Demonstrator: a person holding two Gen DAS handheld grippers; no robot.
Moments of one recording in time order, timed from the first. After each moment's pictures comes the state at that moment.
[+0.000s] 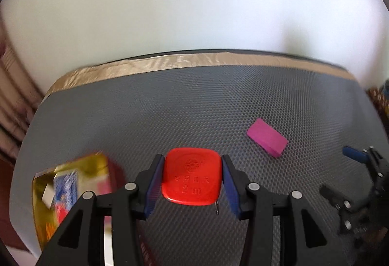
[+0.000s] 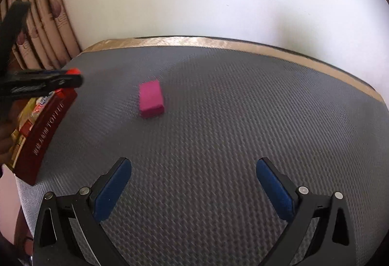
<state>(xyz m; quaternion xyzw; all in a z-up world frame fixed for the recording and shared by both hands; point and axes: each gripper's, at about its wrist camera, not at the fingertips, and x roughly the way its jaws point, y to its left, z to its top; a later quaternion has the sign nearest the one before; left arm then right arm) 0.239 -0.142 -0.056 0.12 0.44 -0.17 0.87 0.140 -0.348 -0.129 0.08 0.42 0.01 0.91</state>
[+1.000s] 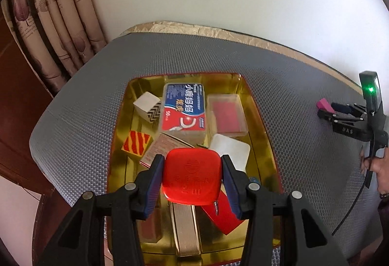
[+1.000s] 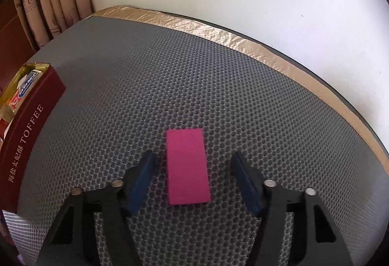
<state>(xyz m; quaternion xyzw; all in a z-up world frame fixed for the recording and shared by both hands) 0.177 0.021 -0.061 0.04 0.48 -0.04 0.88 0.265 -0.288 -0.144 -0.04 0.48 0.07 0.87</state>
